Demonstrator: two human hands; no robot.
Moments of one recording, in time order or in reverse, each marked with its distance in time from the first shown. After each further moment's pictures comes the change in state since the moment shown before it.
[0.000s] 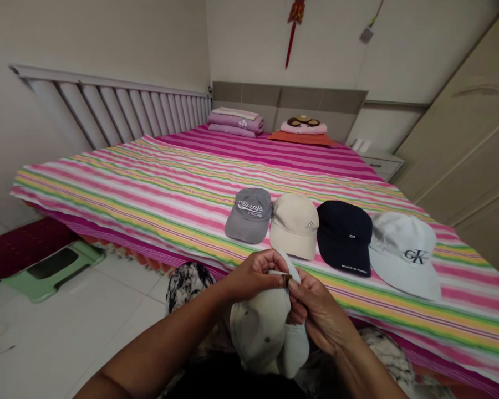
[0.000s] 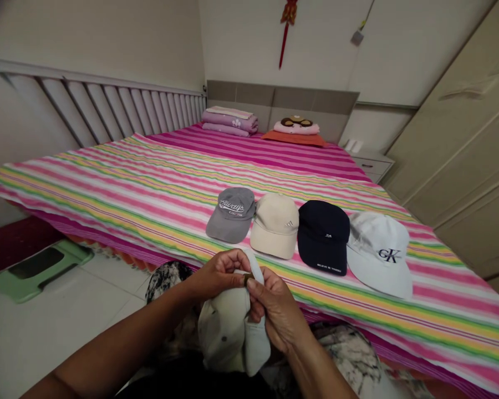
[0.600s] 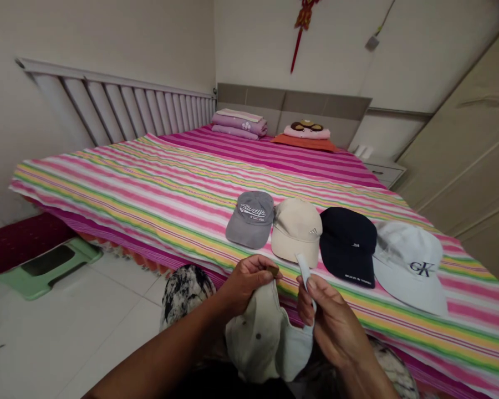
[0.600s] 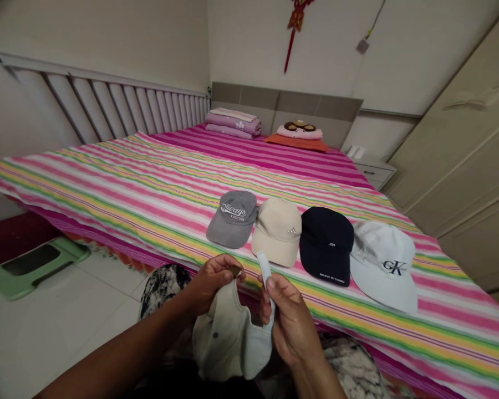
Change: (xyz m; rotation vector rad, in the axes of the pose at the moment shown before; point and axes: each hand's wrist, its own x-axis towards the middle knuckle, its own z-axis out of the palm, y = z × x) left_hand -0.005 -0.015 -0.007 -0.315 0.247 0.087; right_hand 0.001 -0.009 -0.002 0.027 0.200 -0.131
